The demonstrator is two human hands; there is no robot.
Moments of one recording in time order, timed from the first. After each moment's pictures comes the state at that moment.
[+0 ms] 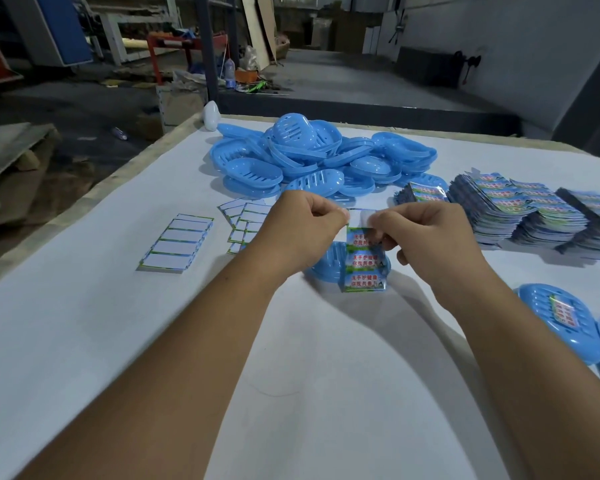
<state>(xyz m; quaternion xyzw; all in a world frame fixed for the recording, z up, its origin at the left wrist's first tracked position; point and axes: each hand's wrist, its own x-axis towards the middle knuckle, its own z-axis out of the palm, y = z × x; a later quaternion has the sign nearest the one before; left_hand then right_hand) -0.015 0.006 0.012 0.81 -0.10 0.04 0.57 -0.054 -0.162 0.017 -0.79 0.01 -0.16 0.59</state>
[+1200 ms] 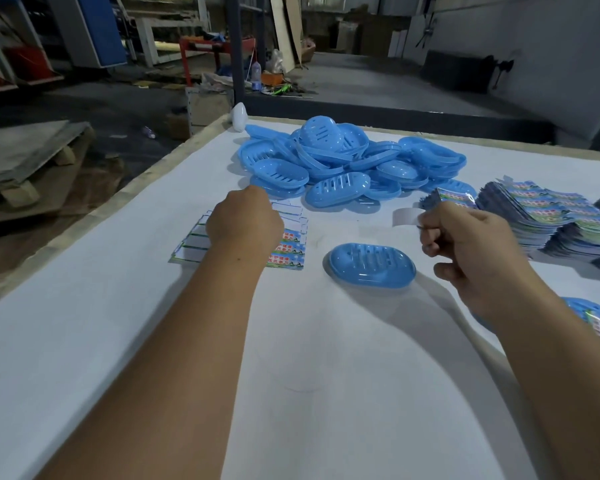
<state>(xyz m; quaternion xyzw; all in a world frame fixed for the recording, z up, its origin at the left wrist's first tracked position) 0.023 0.072 0.002 0.97 0.12 0.17 0.15 -0.053 -0.171 0.021 -0.73 0.09 -0.09 0.68</state>
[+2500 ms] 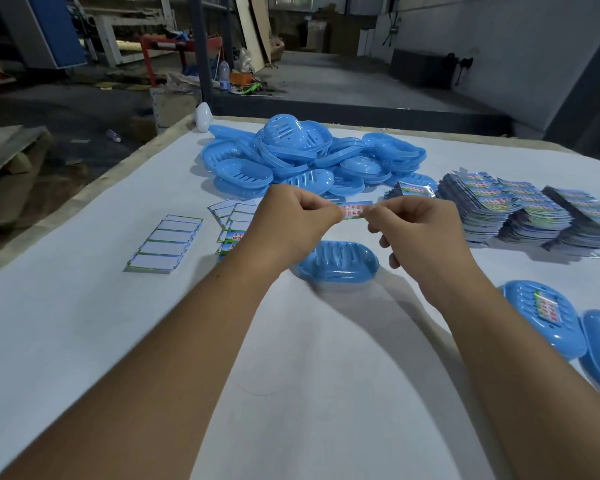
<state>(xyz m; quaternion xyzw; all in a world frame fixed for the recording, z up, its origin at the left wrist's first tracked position) -0.020 0.001 0.022 0.82 -0.08 0.05 0.57 -0.048 -0.168 0.011 -0.77 0.04 -0.19 0.60</state>
